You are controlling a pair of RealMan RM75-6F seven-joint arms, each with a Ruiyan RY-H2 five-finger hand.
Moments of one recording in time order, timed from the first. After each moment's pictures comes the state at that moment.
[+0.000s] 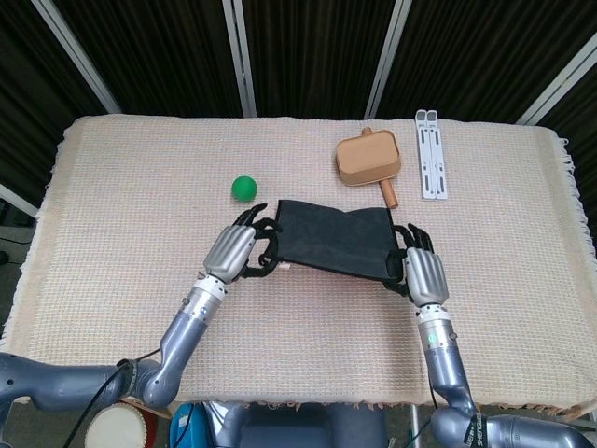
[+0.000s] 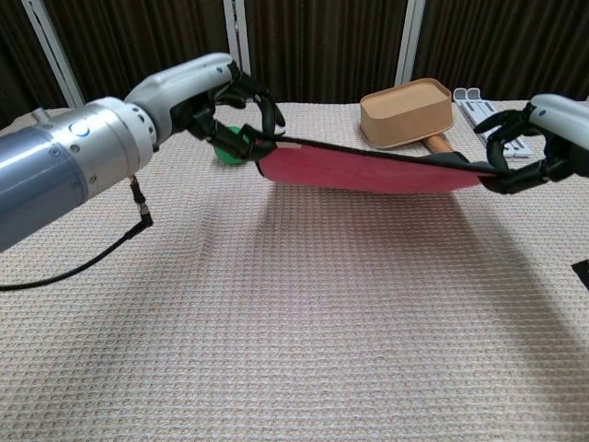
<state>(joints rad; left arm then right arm) -0.88 -1.66 -0.22 -1.63 1.00 1.19 0.12 0.53 -1.54 0.20 -1.73 -0.98 1.34 -0.22</state>
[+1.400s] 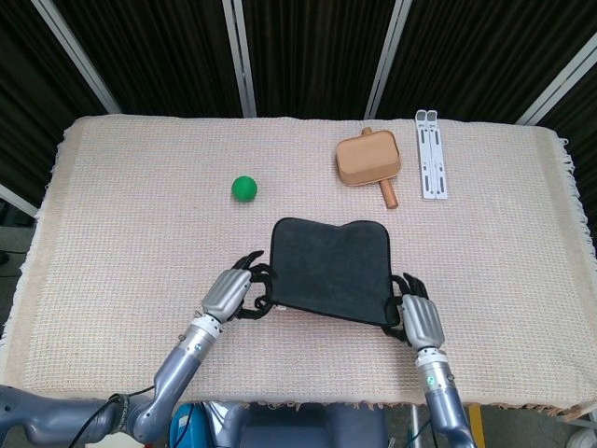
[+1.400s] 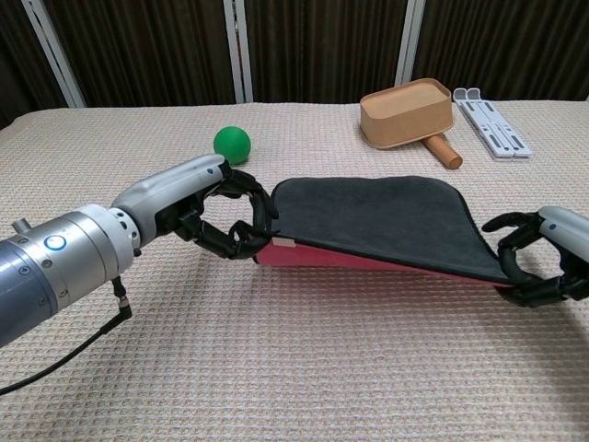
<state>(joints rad) -0.70 -1.74 -0.14 -1.63 1.10 1.12 0.10 0.36 -1.62 0.08 -1.67 -1.09 1.30 -0.22</state>
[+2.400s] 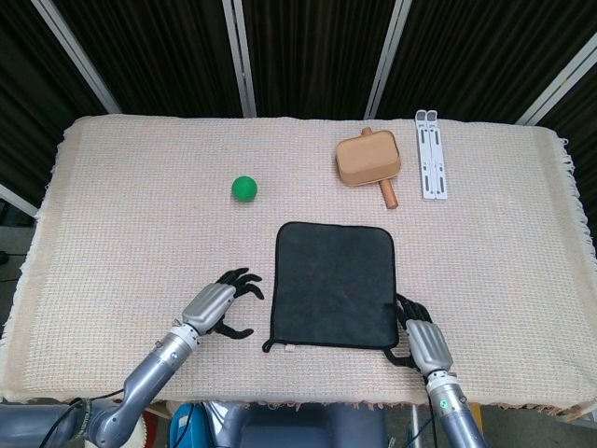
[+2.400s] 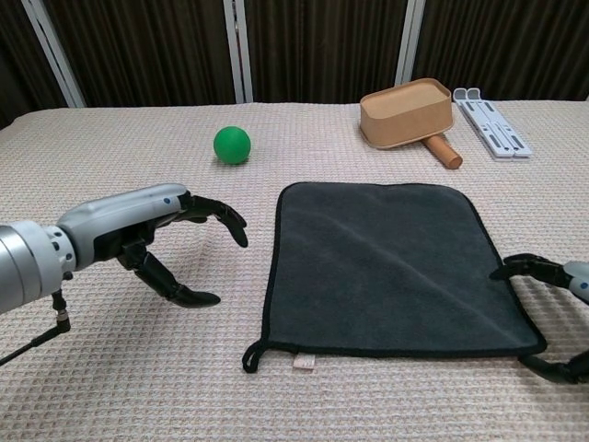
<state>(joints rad) -0.64 -1.55 -0.07 -1.74 1.16 0.99 0.05 0.28 -1.53 -0.03 -1.72 -1.18 1.22 -0.19</state>
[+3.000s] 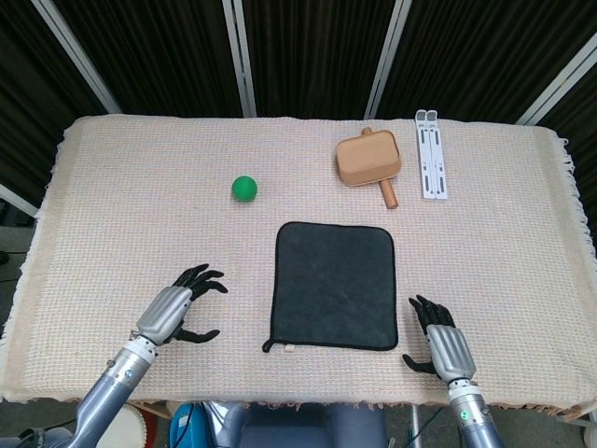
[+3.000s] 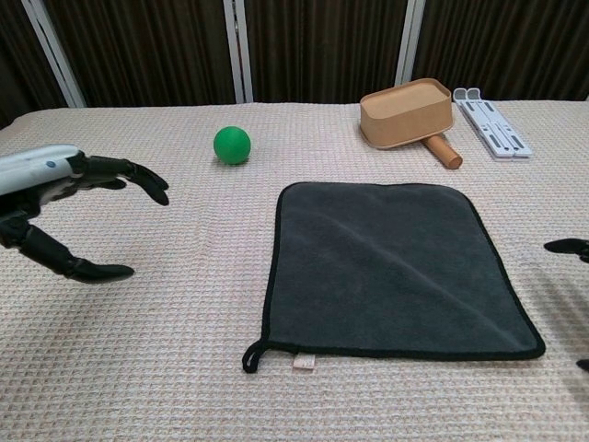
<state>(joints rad) -0.49 -1.37 0.01 -1.89 1.33 1.19 0.00 0.22 -1.43 -0.06 -1.73 -1.28 1.30 -0.19</state>
